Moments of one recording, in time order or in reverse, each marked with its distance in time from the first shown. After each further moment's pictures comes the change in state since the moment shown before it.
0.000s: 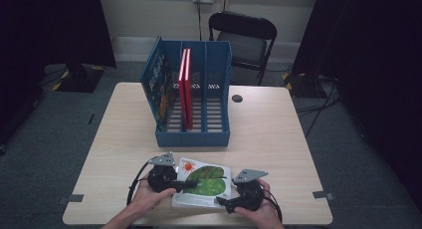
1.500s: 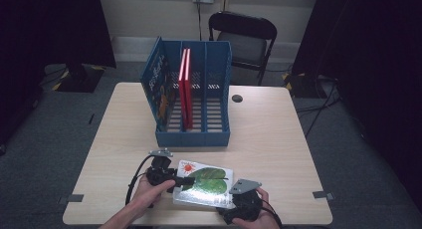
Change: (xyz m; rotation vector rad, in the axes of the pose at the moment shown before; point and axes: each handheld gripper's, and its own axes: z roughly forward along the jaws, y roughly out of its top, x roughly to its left) left arm 0.027 -0.006 0.009 0.050 0.056 -0.260; right arm 0.022 -0.016 0.002 0.077 -0.078 -0.086
